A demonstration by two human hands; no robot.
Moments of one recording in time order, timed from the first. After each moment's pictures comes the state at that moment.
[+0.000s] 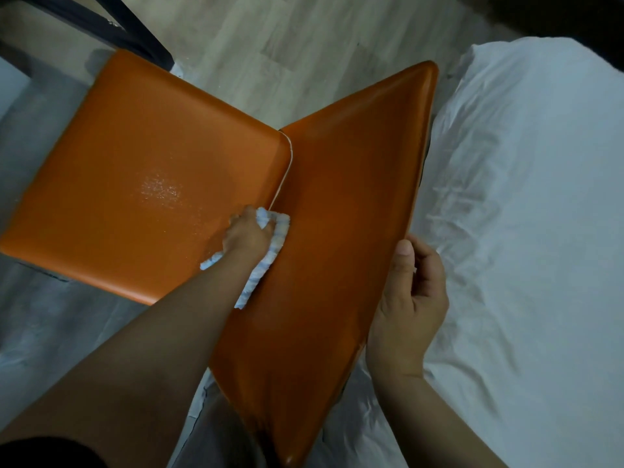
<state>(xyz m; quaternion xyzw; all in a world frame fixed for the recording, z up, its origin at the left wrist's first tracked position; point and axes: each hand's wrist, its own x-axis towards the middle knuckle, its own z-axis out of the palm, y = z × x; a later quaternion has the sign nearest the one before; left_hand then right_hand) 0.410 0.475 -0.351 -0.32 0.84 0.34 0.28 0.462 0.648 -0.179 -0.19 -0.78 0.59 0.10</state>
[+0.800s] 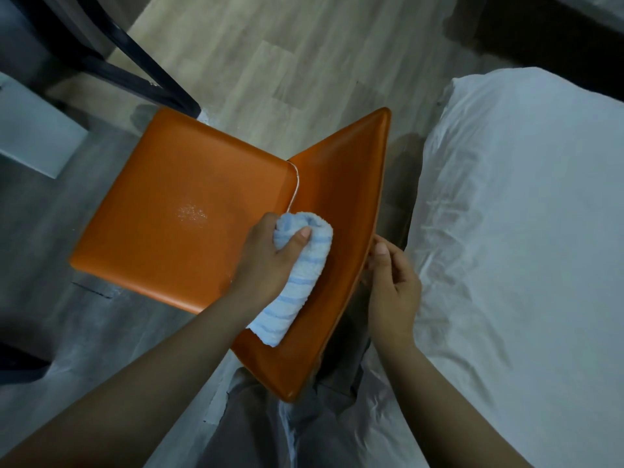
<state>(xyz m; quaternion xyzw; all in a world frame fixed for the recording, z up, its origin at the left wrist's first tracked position) 0.459 0.500 -0.174 -0.21 0.82 0.52 0.09 0.468 0.670 -0.160 -0.18 -0.79 0.59 -0.02</state>
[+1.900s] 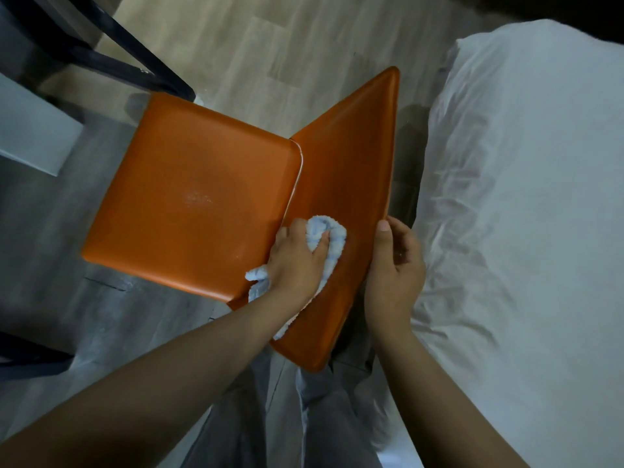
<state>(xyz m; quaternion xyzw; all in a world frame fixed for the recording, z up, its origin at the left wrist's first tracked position) 0.486 0.530 -0.203 -0.20 0.88 0.40 0.15 0.491 0.639 -0.150 -0.26 -0.77 0.58 0.03</state>
